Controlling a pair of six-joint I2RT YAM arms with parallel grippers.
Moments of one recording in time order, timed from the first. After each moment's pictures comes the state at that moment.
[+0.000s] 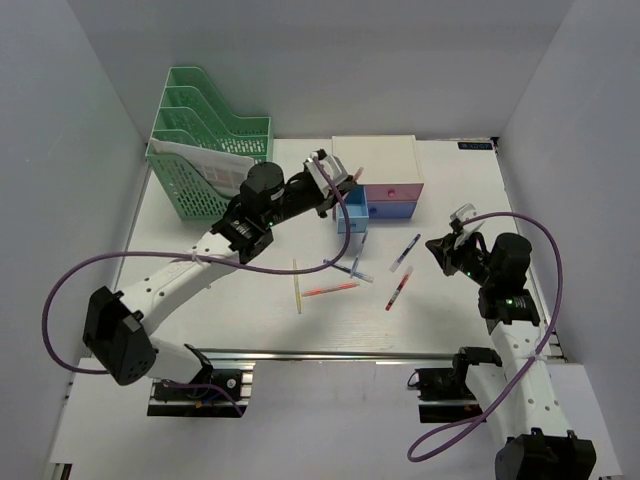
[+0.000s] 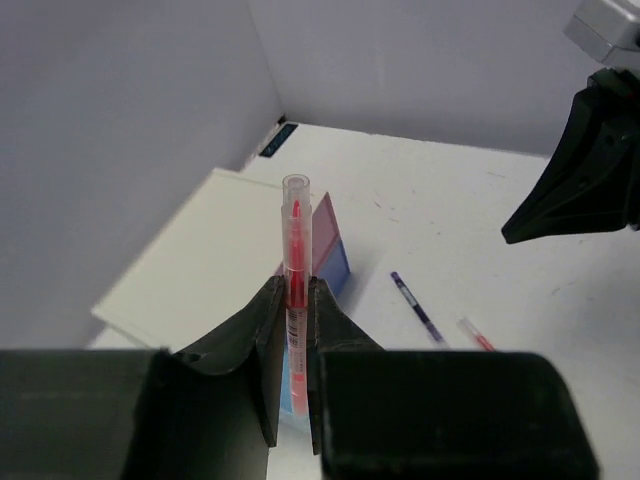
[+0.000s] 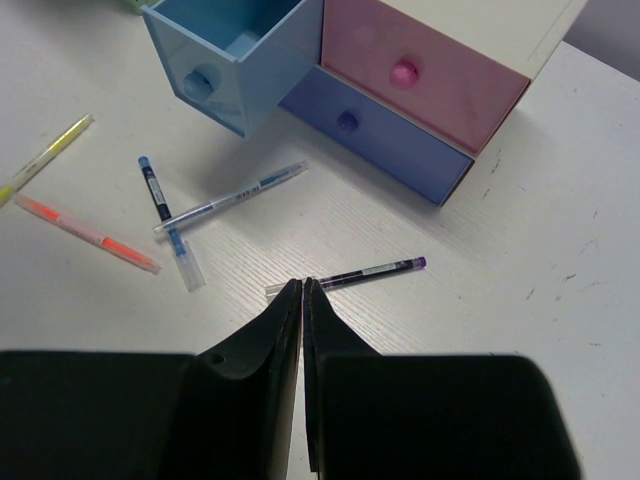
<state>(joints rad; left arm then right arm) -0.72 1.36 1.20 0.19 0.32 0.21 -0.03 0.67 0.51 -0.14 -0.67 -0.27</state>
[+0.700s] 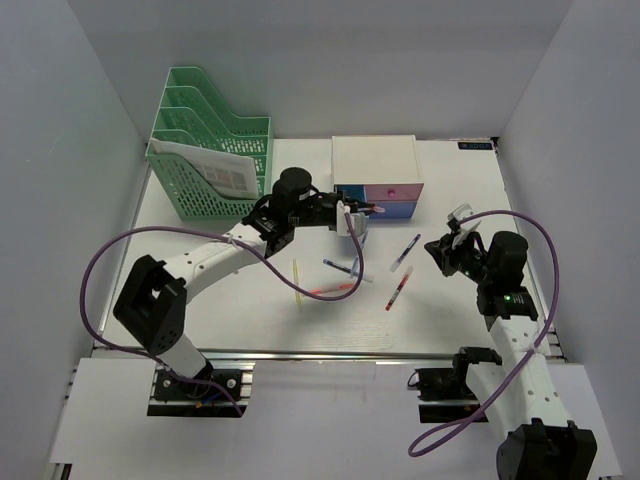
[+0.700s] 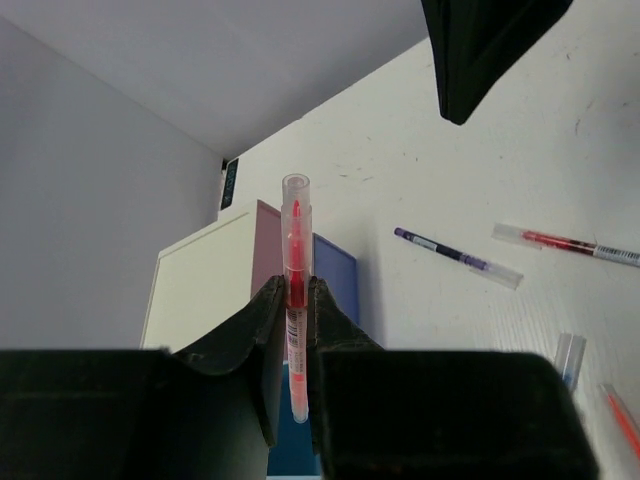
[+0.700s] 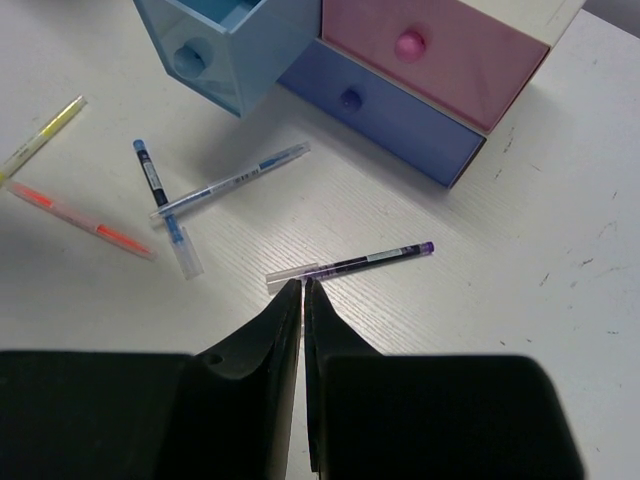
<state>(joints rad) -0.72 1.59 1.18 0.26 0.70 0.84 -0.03 0.72 0.50 -0.14 -0.66 -0.28</state>
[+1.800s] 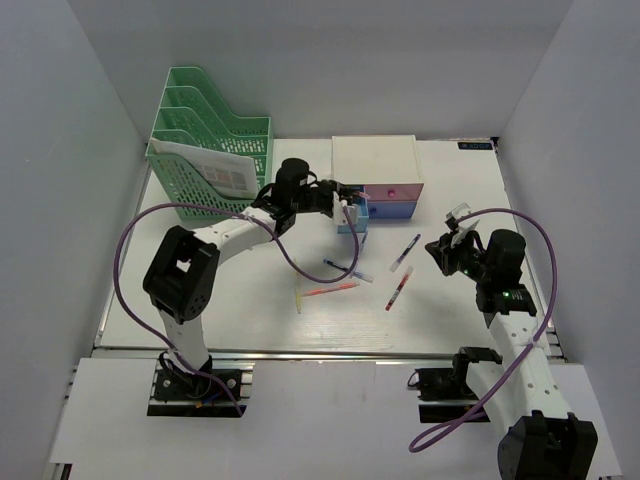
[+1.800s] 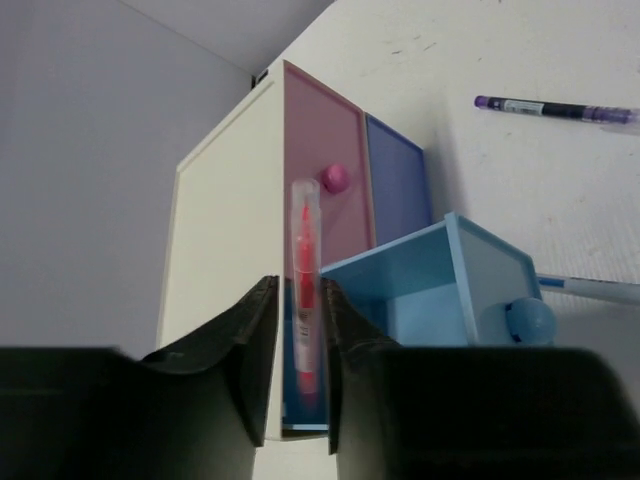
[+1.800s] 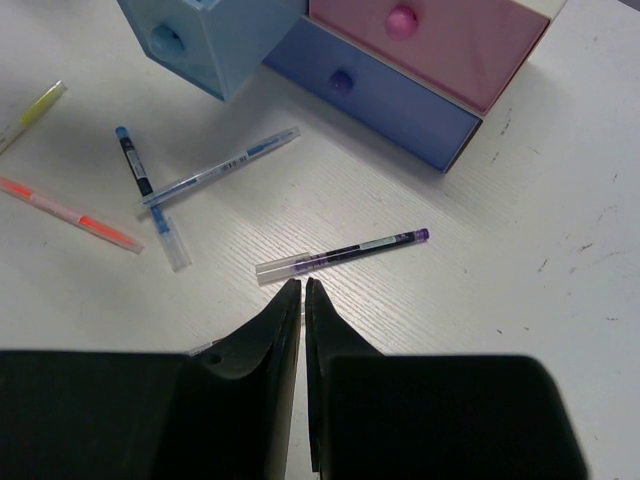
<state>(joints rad) -0.59 1.84 1.27 0.30 0.72 1.10 -0.03 0.75 0.50 -0.14 -0.64 -0.30</state>
